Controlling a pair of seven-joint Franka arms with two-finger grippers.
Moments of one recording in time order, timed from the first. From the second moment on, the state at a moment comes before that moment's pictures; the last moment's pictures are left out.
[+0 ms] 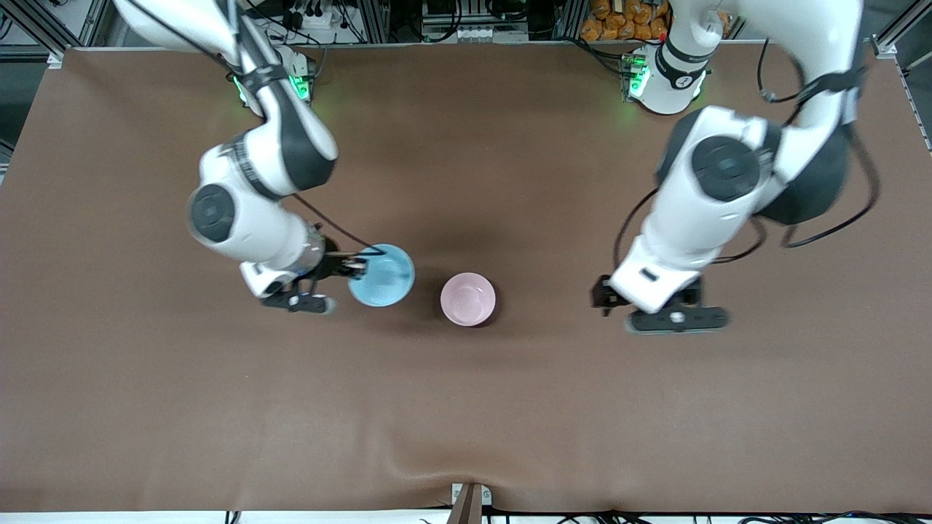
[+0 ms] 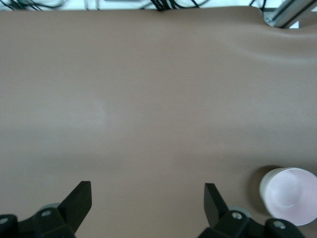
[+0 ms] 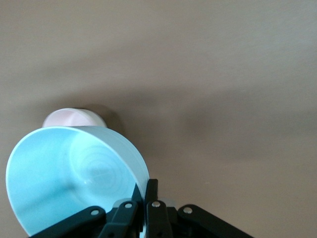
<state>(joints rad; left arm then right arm) -0.27 0.40 -0.13 -1.40 0.16 1.94 -0.44 0.48 0.39 -0.03 -1.70 0.32 2.12 0.47</state>
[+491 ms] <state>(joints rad) -0.15 0.23 -0.14 -1.40 0.06 1.70 -0.31 0.62 0.50 -0.03 -1.69 0.32 2.28 0.63</state>
